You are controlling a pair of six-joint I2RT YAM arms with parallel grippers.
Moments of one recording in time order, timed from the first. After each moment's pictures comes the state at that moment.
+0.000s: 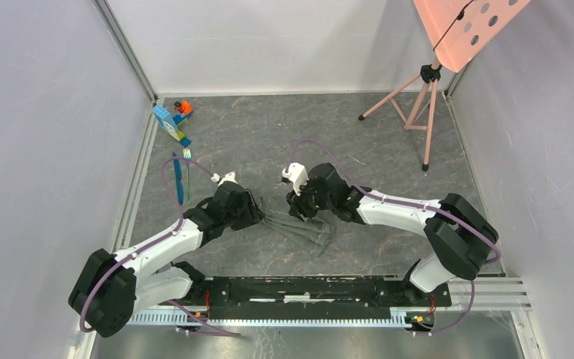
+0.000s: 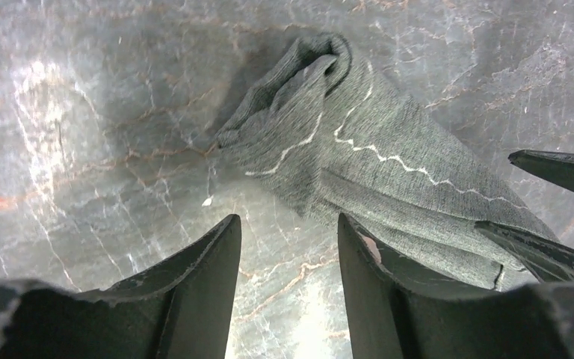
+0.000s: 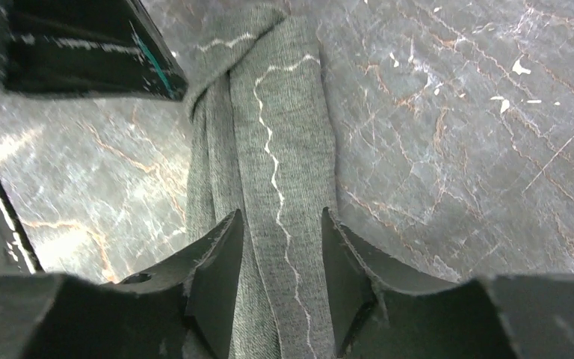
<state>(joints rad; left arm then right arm) -0.61 1.08 0.48 -0.23 -0.09 -0.81 0.85 1.55 0.83 0.07 -0.23 -0.05</state>
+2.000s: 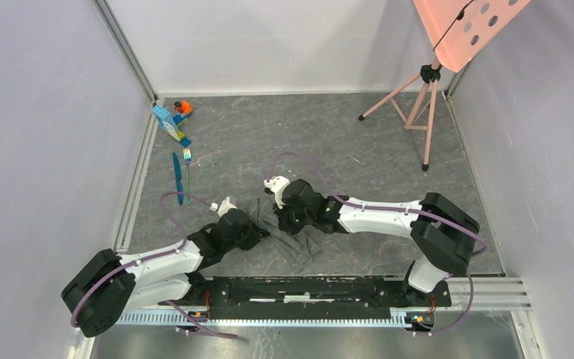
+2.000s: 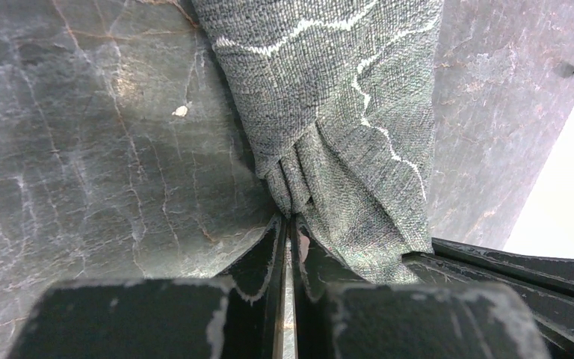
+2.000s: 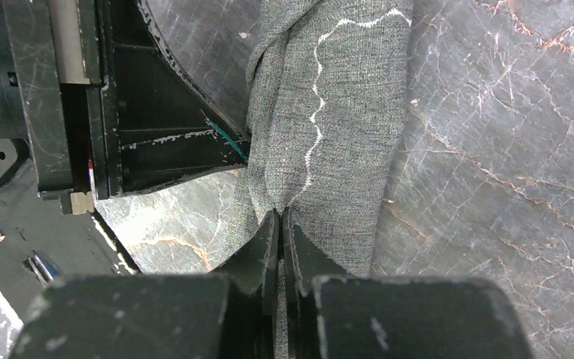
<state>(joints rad) -0.78 1.02 0.20 0.07 -0.13 -1.29 1.05 1.64 0.94 -0.08 -0.07 0.24</state>
